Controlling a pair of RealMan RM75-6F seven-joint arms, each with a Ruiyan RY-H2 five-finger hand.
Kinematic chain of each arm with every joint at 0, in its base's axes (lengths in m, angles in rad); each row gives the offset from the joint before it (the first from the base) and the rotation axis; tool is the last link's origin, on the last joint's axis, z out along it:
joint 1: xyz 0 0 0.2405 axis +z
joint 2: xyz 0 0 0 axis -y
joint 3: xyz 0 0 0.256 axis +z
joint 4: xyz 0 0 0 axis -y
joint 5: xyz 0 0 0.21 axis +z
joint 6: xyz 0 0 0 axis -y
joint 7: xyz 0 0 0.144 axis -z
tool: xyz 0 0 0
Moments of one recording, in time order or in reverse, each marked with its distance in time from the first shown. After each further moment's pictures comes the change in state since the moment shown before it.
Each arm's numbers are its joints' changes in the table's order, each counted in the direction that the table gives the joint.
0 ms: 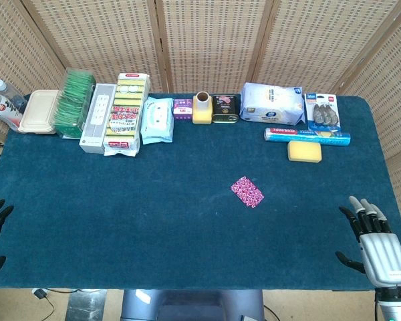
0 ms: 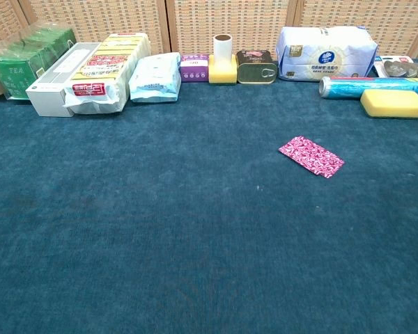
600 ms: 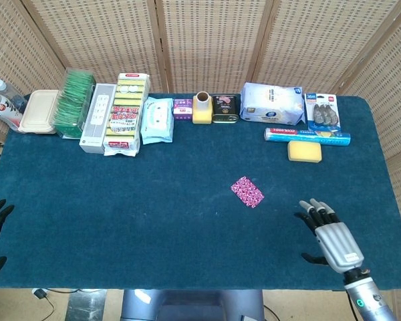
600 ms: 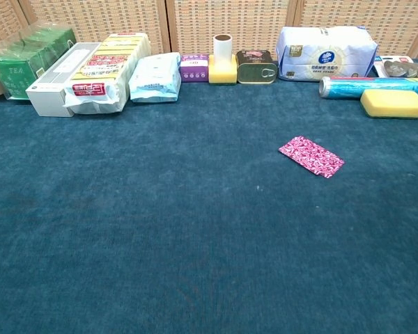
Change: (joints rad) left arm -0.016 -0.026 0.005 0.023 -0.036 0.042 0.030; right arm 0.171 0.039 0.011 0.030 0.026 0.302 -0.021
